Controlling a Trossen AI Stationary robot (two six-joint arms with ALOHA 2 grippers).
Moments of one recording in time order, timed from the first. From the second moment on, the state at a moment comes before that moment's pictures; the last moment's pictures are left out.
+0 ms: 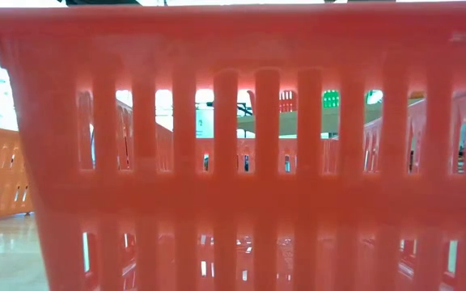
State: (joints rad) left arm -0.25 0.92 0.71 -0.21 -0.18 -0.04; right arm 0.08 1.42 1.50 -1.47 0.45 0.52
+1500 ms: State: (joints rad) left arm -0.41 0.92 0.71 -0.16 -0.07 -0.10; right arm 0.48 1.54 1.63 -1.25 0.32 0.66
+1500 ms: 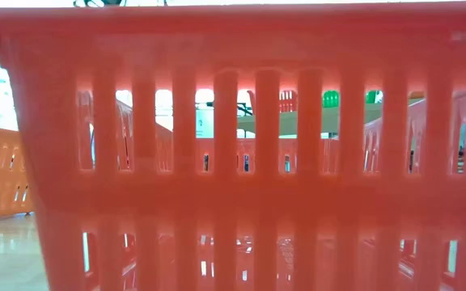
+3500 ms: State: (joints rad) left arm -0.70 1.84 1.30 -0.24 -0.06 -0.20; right arm 0.85 1.88 1.63 -1.24 0.32 1.33
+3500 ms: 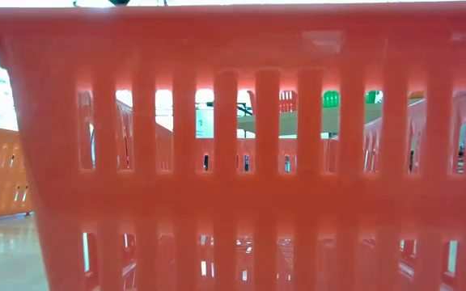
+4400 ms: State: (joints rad) left arm -0.64 2.01 1.34 -0.05 -0.21 -0.22; right arm 0.83 1.88 1.63 -1.41 0.38 1.01
